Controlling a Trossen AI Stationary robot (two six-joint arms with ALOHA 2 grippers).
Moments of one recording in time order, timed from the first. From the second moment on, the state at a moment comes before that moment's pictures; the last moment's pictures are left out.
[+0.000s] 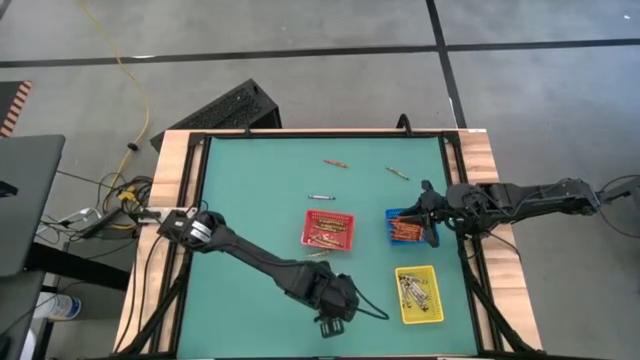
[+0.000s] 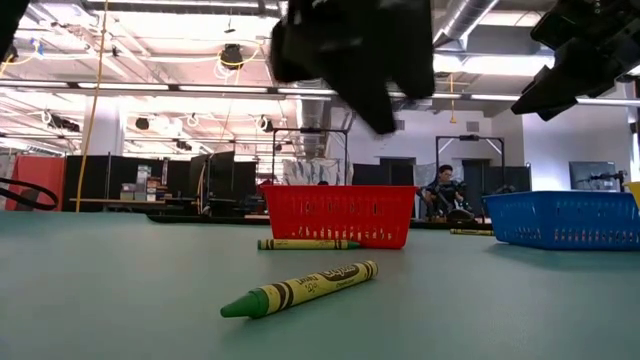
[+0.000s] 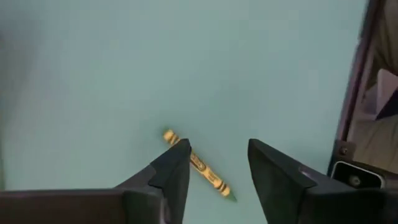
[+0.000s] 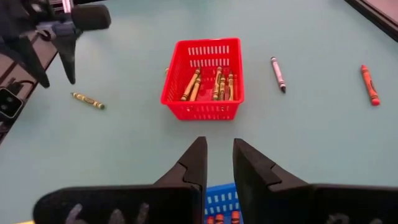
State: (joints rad) left arm -0.44 2.26 2.02 -0.86 -0.07 -0.70; right arm 0.08 0.47 0.42 -0.44 0.08 0.18
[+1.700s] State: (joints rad) left arm -0.33 1.99 1.66 -0.57 -0.52 -0.06; right arm 0.15 0.52 0.42 -0.31 0.08 0.22
